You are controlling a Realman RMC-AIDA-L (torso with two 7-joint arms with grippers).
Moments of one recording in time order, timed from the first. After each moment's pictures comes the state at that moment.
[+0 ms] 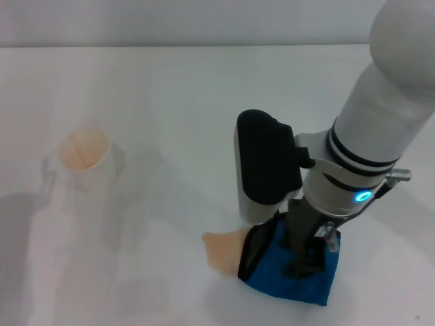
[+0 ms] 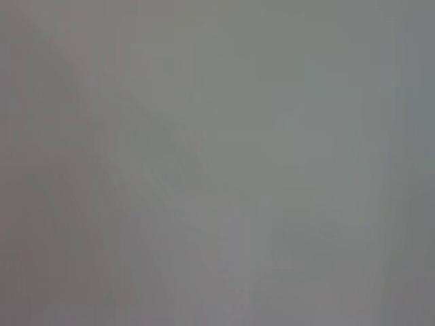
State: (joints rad) left arm -0.12 -2.08 2.74 0.48 1.77 -1.60 -3.01; right arm 0.79 2.02 -1.97 -1.25 -2.36 -1.56 2.40
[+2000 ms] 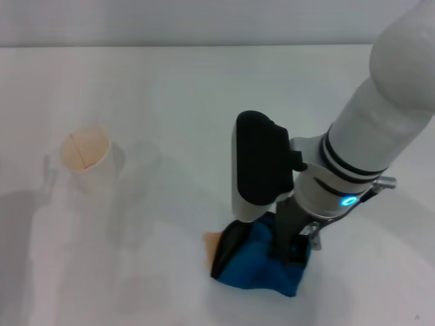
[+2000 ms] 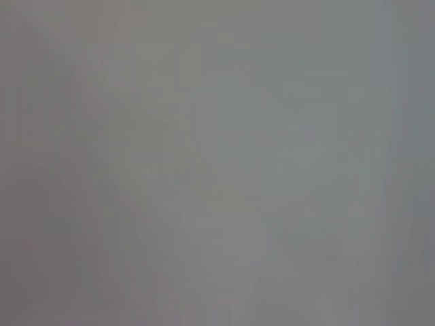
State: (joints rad) left arm -0.13 -2.08 2.74 0.48 1.76 -1.59 -3.01; right arm 0.76 2.03 -2.00 -1.21 -2.37 -1.43 2.40
